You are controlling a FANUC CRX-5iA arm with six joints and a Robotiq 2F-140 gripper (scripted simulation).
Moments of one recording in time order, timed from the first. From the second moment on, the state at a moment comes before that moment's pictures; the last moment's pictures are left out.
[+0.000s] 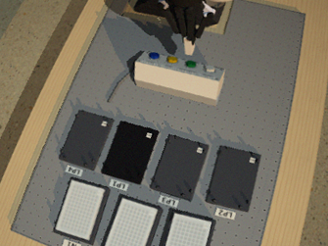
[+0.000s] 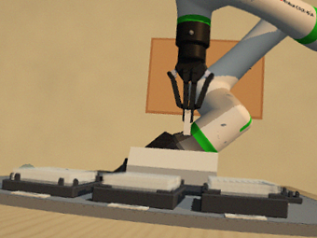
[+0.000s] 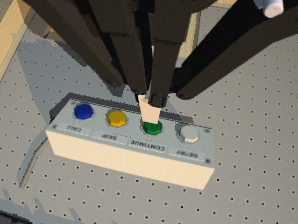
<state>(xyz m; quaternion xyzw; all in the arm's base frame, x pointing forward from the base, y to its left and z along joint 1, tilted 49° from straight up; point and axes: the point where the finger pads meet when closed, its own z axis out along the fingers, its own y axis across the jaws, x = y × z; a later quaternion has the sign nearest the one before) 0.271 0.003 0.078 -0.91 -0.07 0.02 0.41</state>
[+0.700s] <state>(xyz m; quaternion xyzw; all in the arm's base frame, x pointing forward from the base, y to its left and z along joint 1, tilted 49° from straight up) 0.271 0.005 0.076 -0.91 -0.07 0.02 0.41</state>
